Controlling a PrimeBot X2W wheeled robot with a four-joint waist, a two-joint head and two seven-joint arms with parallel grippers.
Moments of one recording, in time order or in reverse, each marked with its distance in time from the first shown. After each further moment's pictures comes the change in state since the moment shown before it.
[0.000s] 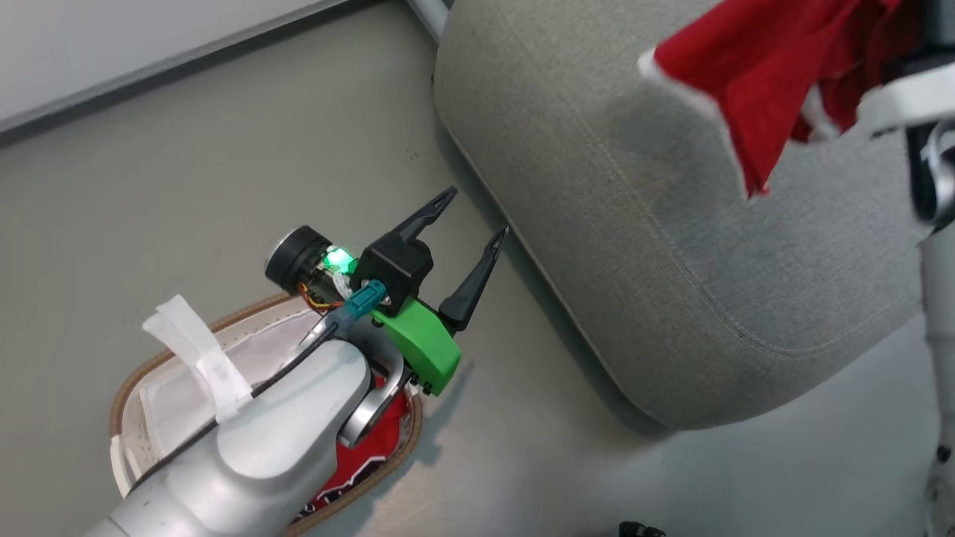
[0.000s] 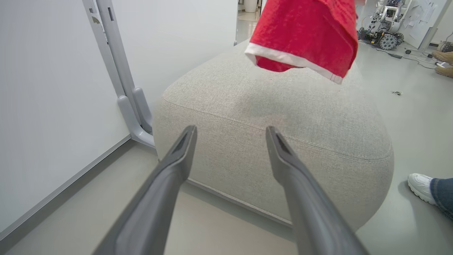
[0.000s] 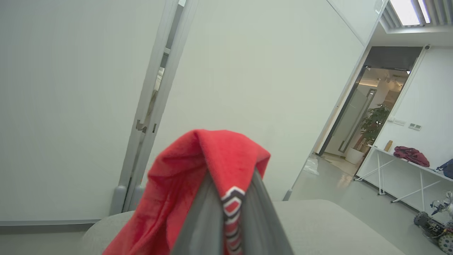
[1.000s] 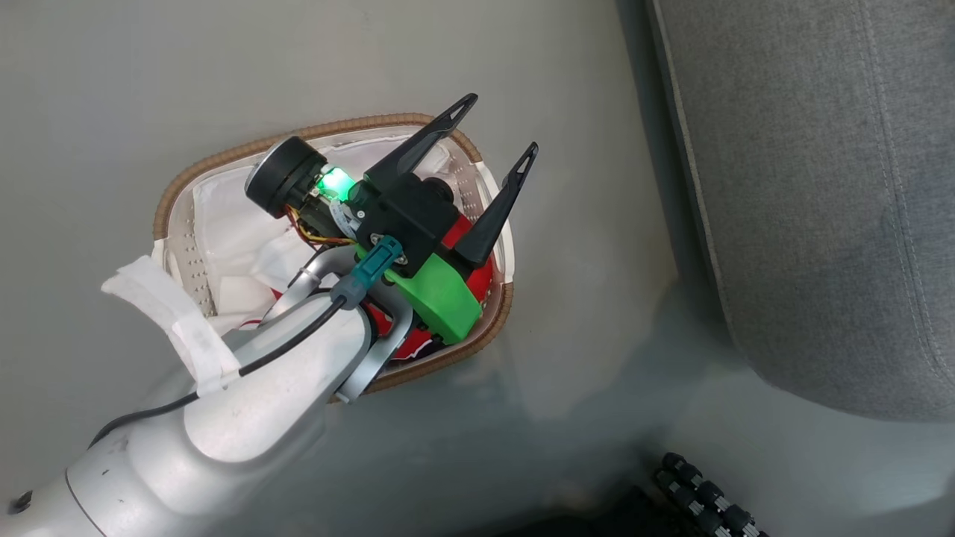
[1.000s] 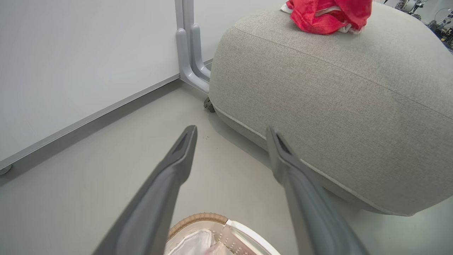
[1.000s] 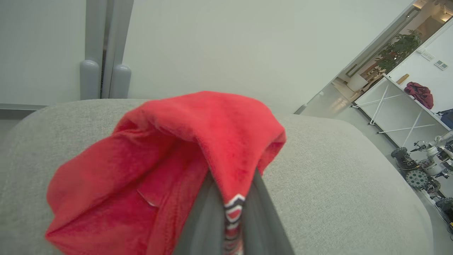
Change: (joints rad) left arm -0.134 0.081 -0.006 -0.260 0.094 0.095 0.127; right arm -0.389 -0.193 -0.341 0.570 -0.270 0.000 0.020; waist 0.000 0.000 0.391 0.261
